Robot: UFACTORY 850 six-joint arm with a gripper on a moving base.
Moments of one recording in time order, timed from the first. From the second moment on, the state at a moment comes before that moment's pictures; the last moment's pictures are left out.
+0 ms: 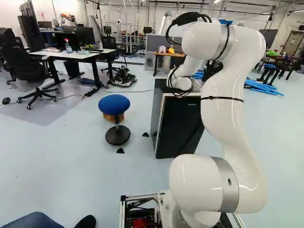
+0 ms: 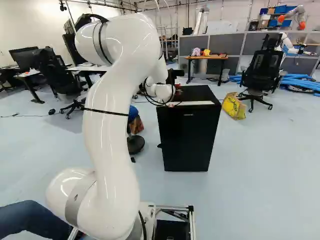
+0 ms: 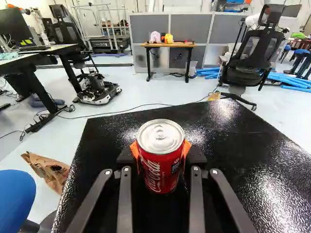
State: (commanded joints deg) arm -12.5 -37.0 -69.9 0.5 39.6 0.0
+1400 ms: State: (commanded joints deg) arm -12.4 -32.6 -69.4 0.5 39.7 0.0
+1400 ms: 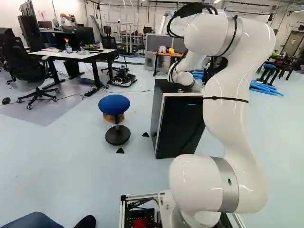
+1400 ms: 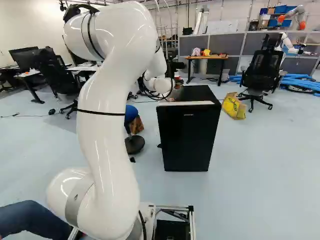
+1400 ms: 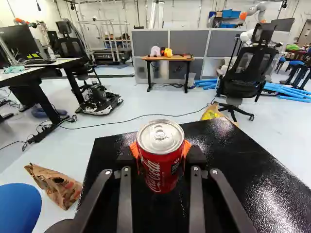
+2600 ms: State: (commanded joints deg) arm -9.5 -21.3 -54.4 0.4 42.1 0.0
